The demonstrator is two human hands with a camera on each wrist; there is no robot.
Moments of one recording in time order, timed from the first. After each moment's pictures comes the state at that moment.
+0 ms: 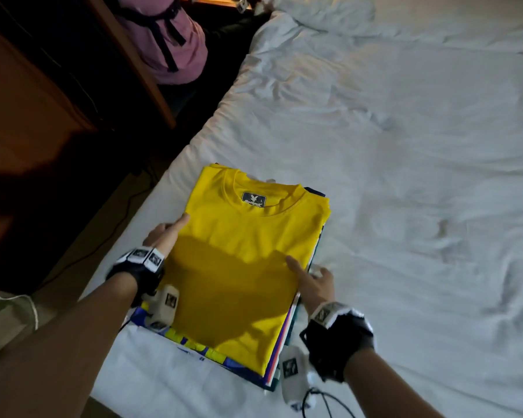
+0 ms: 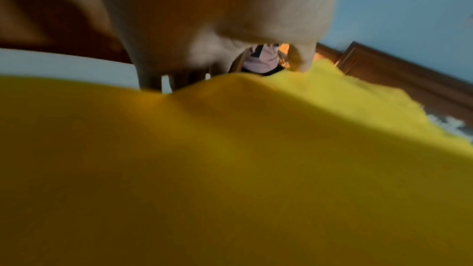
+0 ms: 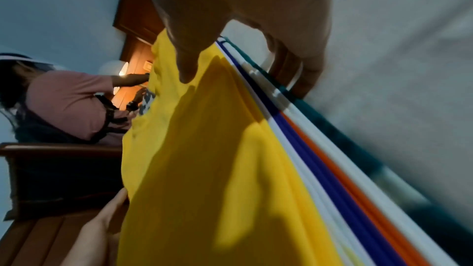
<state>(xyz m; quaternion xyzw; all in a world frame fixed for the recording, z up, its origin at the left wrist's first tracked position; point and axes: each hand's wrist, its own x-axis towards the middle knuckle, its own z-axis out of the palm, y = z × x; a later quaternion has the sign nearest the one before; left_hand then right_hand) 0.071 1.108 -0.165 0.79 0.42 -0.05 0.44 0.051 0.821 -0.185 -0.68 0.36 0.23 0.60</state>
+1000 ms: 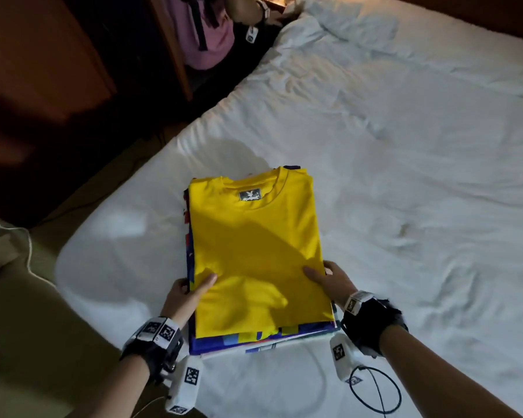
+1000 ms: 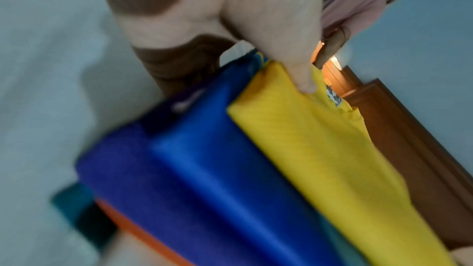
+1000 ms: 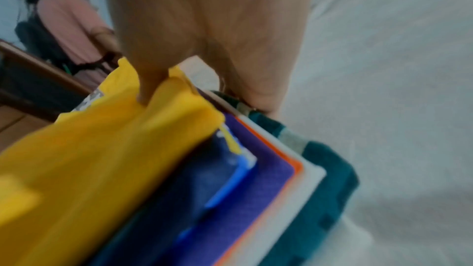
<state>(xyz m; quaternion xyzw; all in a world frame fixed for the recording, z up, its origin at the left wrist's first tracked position) -0.115 0.951 -0.186 0.63 0.46 -0.09 0.62 0.041 0.674 -0.182 -0.74 0.13 0.37 0.54</state>
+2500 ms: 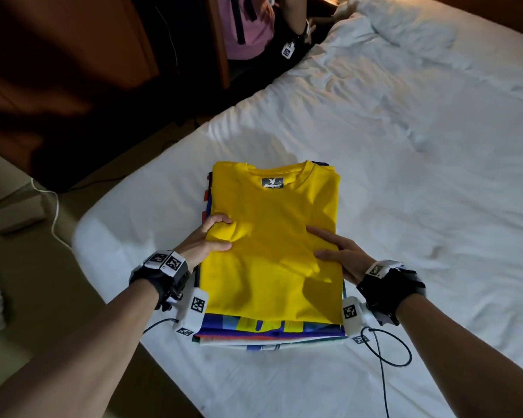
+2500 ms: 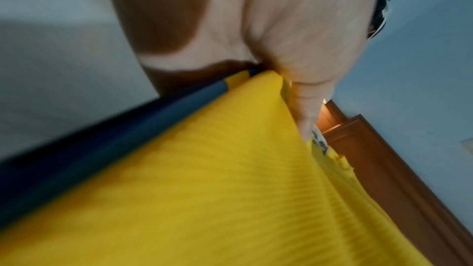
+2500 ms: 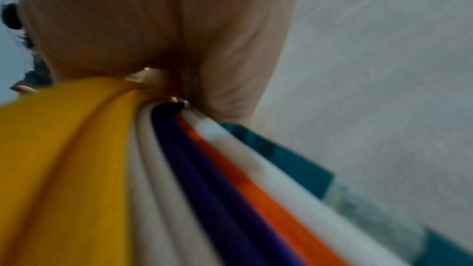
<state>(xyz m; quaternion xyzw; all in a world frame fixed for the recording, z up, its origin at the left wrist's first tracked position) -0.058 0.993 -0.180 0.70 0.24 -0.09 0.67 0.109 0.700 -0.178 -0.58 -0.03 0.52 0.63</state>
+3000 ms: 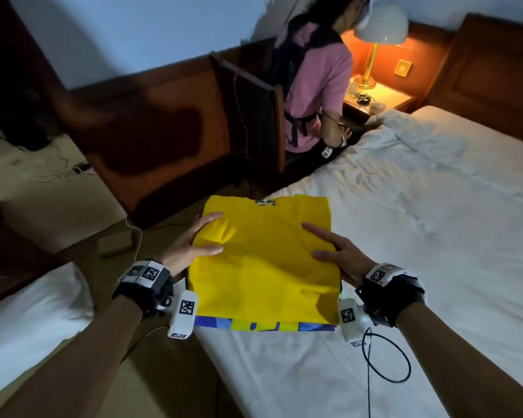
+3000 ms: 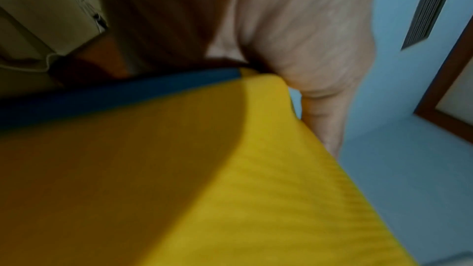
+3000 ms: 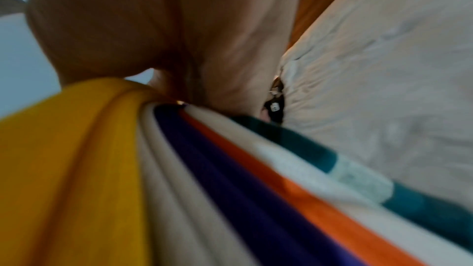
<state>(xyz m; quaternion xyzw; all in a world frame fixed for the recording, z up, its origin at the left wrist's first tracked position) -0.181 1.064 0.108 0.67 0.23 0.06 0.70 0.049 0.798 0.101 -0.54 -0.19 0.53 0.62</state>
